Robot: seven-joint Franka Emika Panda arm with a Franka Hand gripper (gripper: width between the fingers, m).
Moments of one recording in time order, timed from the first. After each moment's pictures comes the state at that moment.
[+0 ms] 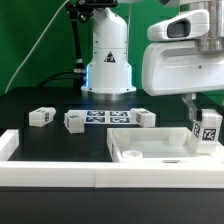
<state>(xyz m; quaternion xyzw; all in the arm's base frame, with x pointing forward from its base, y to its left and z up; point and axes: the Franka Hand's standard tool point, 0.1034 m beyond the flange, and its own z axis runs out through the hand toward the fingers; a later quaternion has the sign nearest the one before) 0.618 0.119 0.089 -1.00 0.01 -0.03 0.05</state>
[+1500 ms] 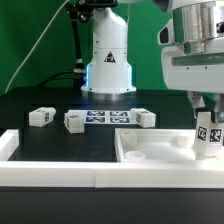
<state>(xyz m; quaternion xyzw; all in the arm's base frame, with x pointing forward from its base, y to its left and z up) 0.617 0.120 0.087 -0.78 0.61 0.01 0.10</state>
